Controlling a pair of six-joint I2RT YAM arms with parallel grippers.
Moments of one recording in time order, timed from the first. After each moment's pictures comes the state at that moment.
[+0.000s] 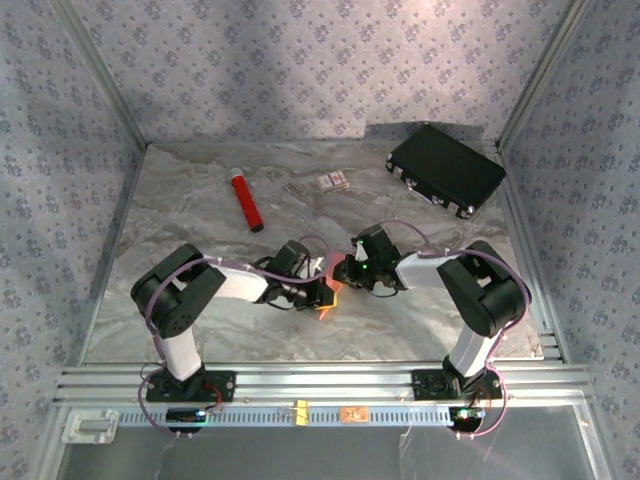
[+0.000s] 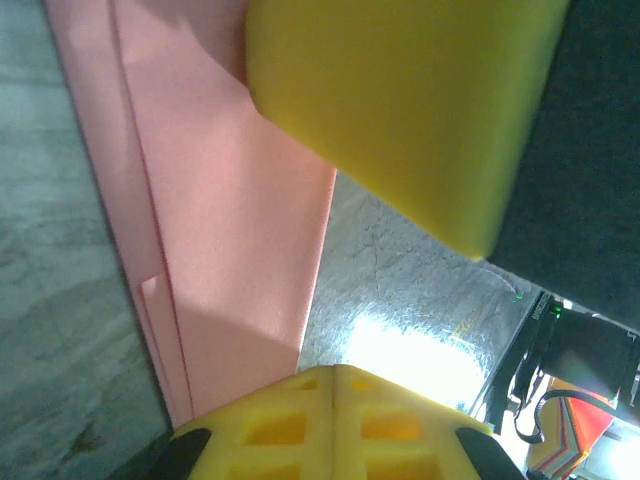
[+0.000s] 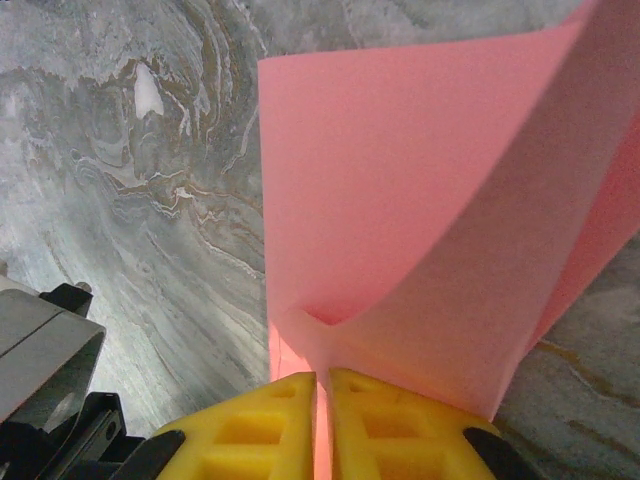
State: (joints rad) left arm -0.80 1.78 0.70 0.21 0.63 -0.88; right arm 0.59 1.72 0.71 0.12 -0.45 0.85
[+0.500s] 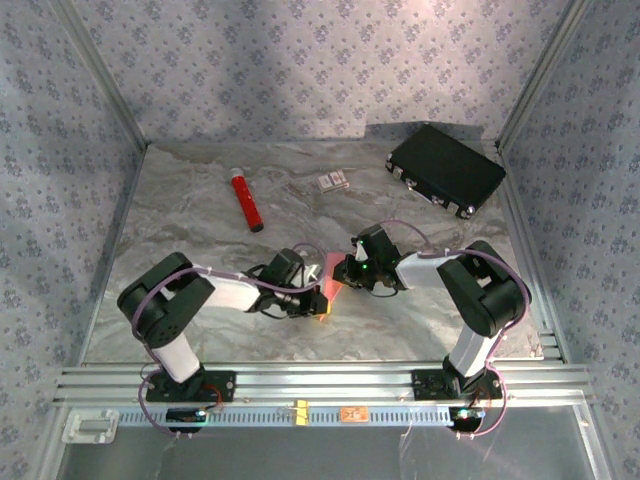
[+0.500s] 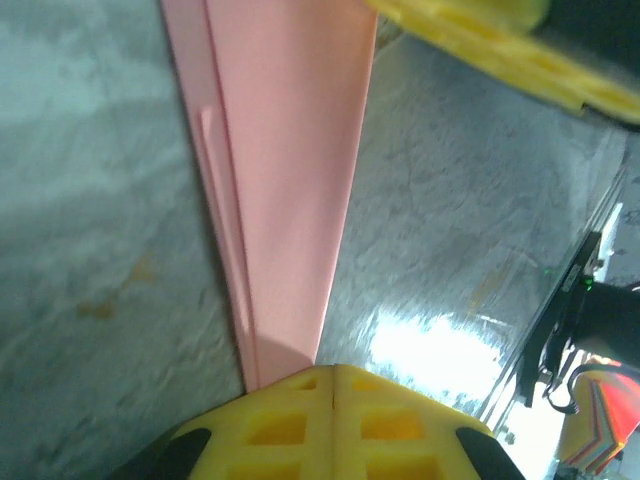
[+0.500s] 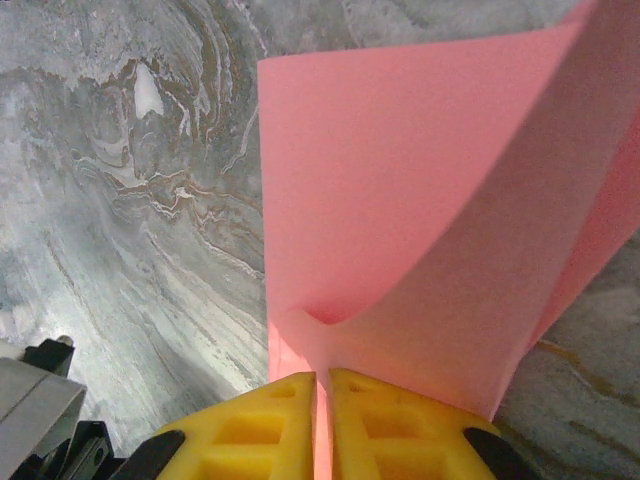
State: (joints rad) left arm -0.82 1.68 0.61 0.18 0.59 -0.84; right arm 0.59 1.72 0.71 0.12 -0.45 0.85
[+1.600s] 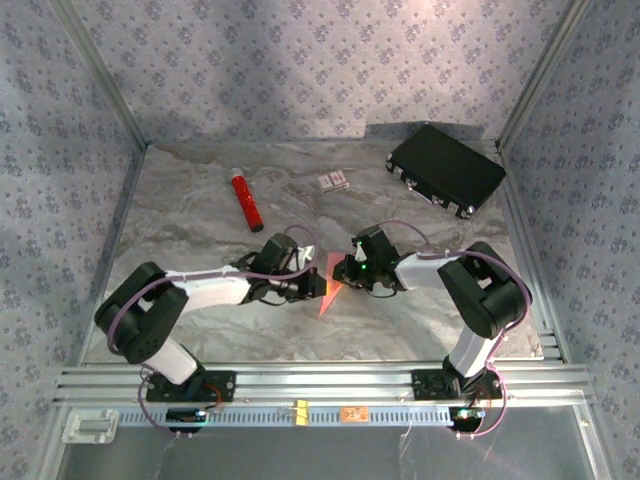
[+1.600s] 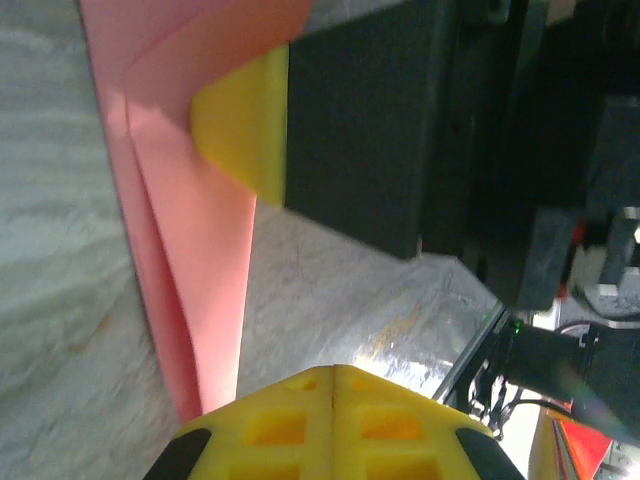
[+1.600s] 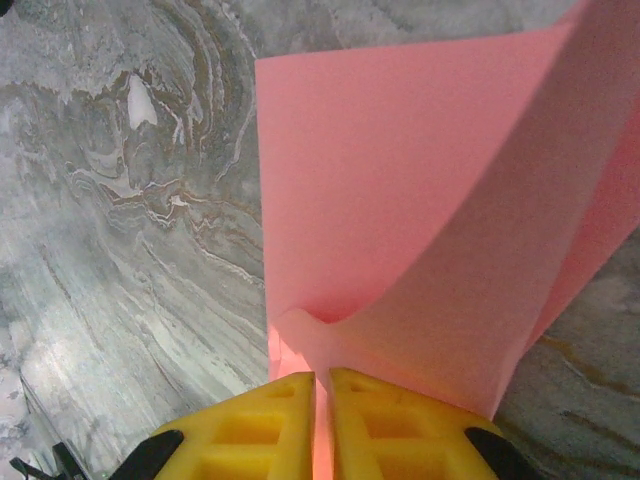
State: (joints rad) left arm -0.77 1.58 0.69 0.11 0.55 -0.88; right arm 0.60 1.71 0.71 0.12 -0.41 0.88
